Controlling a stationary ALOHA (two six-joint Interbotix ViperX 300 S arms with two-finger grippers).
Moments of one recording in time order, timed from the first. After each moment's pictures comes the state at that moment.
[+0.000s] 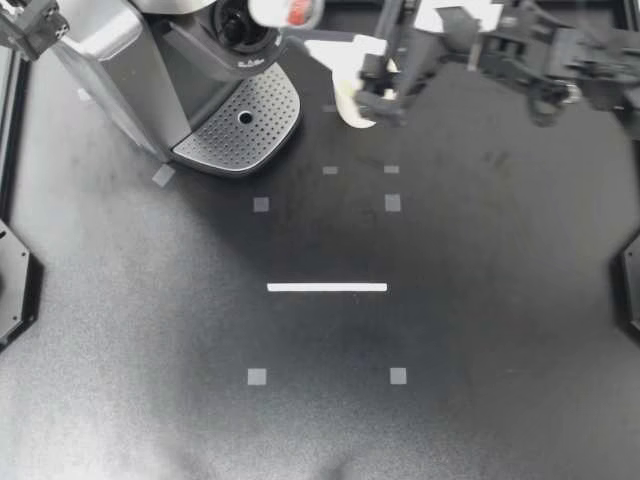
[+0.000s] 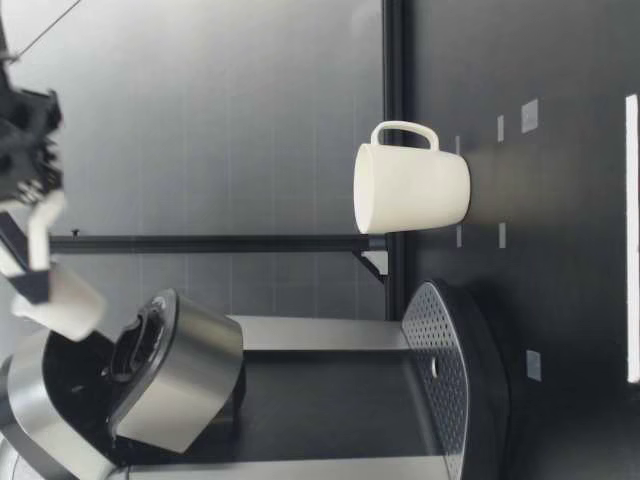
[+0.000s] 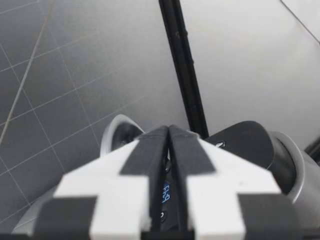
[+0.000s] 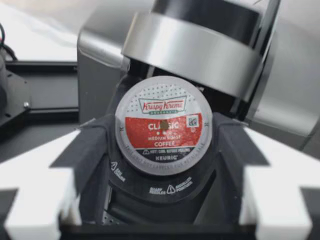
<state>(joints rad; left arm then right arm) 0.29 -0.74 0.67 1.54 0.63 -1.26 -0.34 -0.12 0.43 0.02 -0.21 -0.25</state>
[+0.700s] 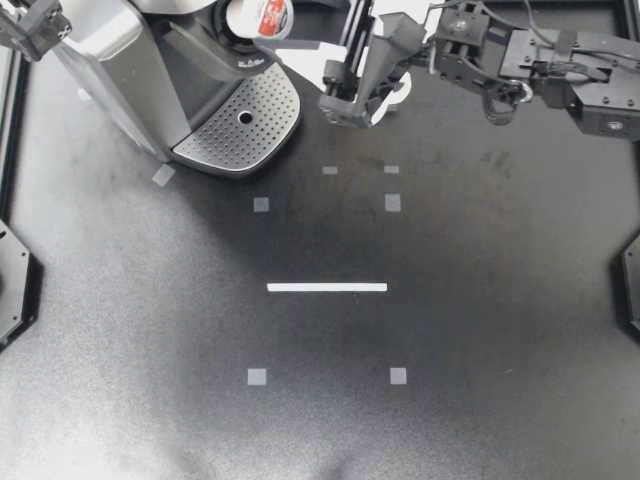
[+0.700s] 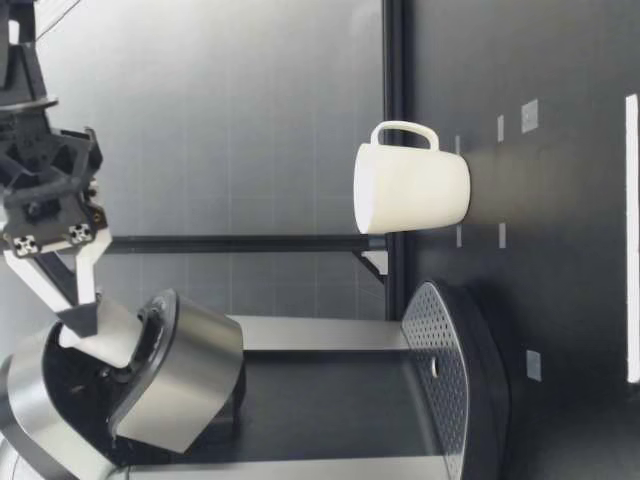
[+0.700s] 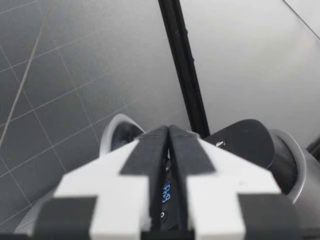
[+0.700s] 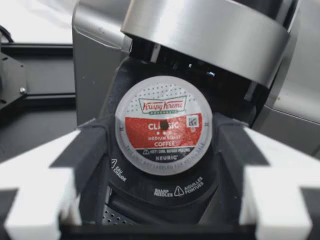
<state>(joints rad) 0.29 -0.73 0.67 1.55 0.63 -1.25 -0.34 -0.03 0.38 0.02 -0.21 -0.25</state>
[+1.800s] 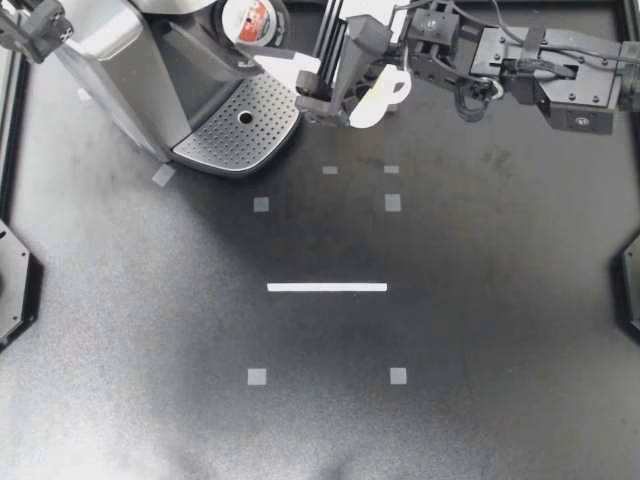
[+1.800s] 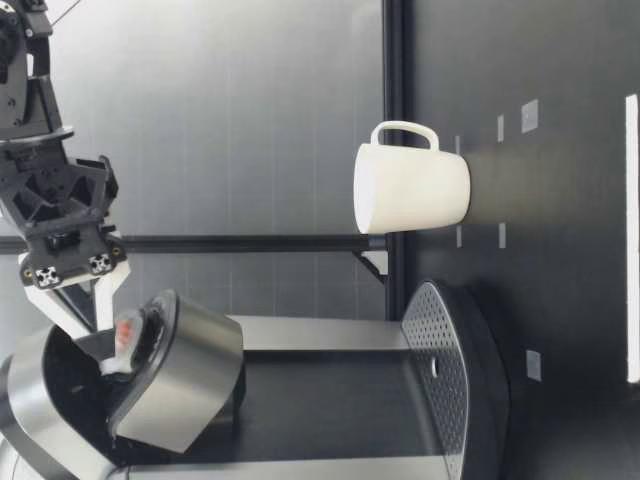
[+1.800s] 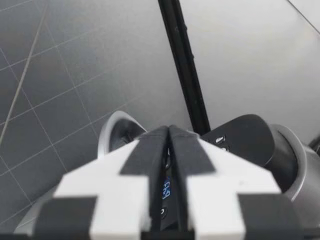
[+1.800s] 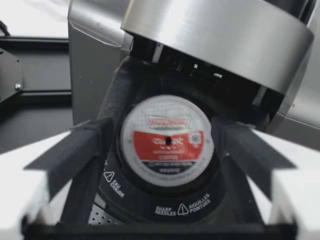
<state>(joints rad) 0.29 -0.73 0.68 1.56 0.63 -1.25 -0.34 0.04 0.33 0.00 -0.20 -0.24</state>
